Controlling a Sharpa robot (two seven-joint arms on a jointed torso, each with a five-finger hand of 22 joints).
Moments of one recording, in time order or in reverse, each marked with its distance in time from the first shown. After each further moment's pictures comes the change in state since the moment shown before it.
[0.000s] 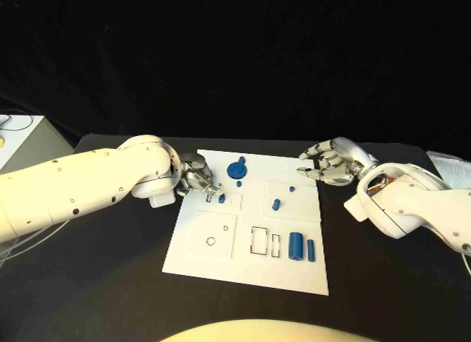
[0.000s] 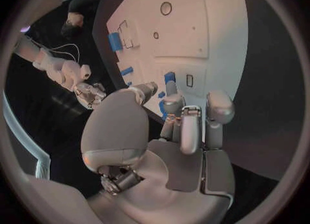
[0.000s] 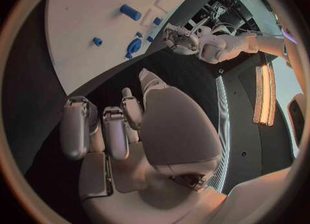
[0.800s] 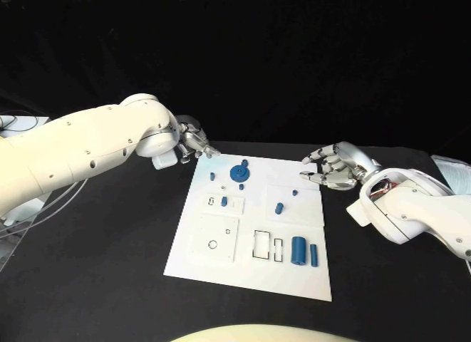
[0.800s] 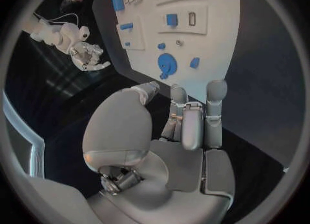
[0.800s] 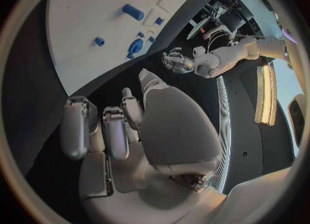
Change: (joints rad) left arm 0.118 0.131 0.028 -0.294 0.096 0.037 0.005; left_hand 0.038 0.038 -0.038 0.013 0.006 -0.116 0.055 -0.034 -0.046 -0.158 0.052 -0.096 -0.179 -0.004 0.043 -0.069 -0.017 0.016 -0.121 0.034 -0.126 -0.219; right arm 0.000 0.008 0.000 -0.009 0.002 0.000 0.001; right_hand 0.000 0.000 0.003 0.003 0.000 0.000 0.000 0.000 -0.001 0.000 0.000 0.000 0.000 0.000 0.000 0.000 0.000 0.000 0.000 0.000 0.000 0.000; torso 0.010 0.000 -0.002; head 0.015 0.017
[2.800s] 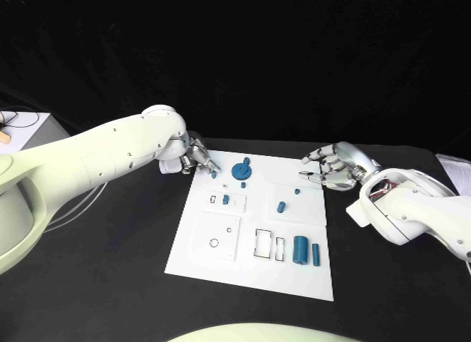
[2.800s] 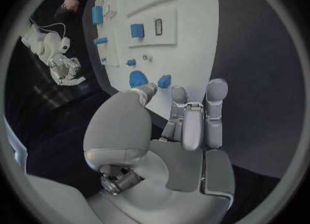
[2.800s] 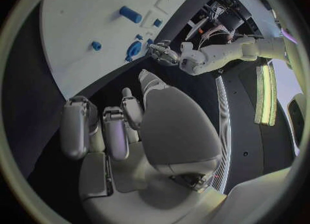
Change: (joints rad) left arm -0.039 0.176 -0.055 -0.314 -0.036 0.205 0.046; left_hand -0.020 0.012 -0.056 0.001 -0.004 -0.037 0.006 -0.028 -0.028 -0.007 0.007 0.004 0.004 0.004 0.011 0.008 0.017 0.000 0.010 0.009 0.000 0.022; right arm 0.000 0.008 0.000 0.008 0.000 0.000 0.001; right_hand -0.004 0.004 0.008 -0.003 0.004 0.000 0.000 0.000 -0.001 0.000 0.000 0.000 -0.003 0.000 0.000 0.000 0.000 0.000 0.000 0.000 -0.005 0.000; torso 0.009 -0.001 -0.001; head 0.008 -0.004
